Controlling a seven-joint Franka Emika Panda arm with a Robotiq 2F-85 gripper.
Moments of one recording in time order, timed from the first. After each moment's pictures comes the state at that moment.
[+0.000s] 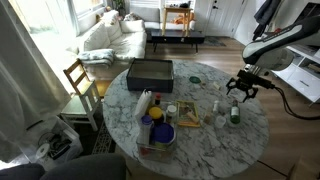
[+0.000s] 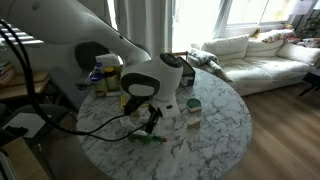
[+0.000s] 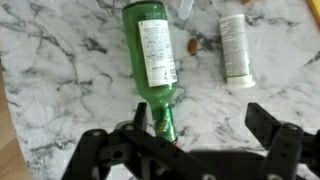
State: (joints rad) arm -0.26 0.44 -0.28 -1.97 0.42 2.24 0.43
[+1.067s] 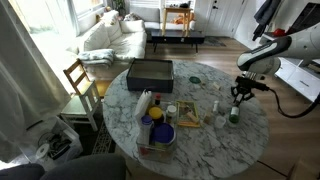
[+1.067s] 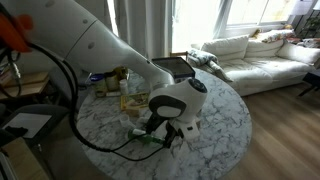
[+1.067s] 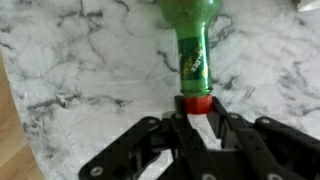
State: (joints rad) arm -0.37 0.72 -0.28 -1.68 0.38 2.13 0.45
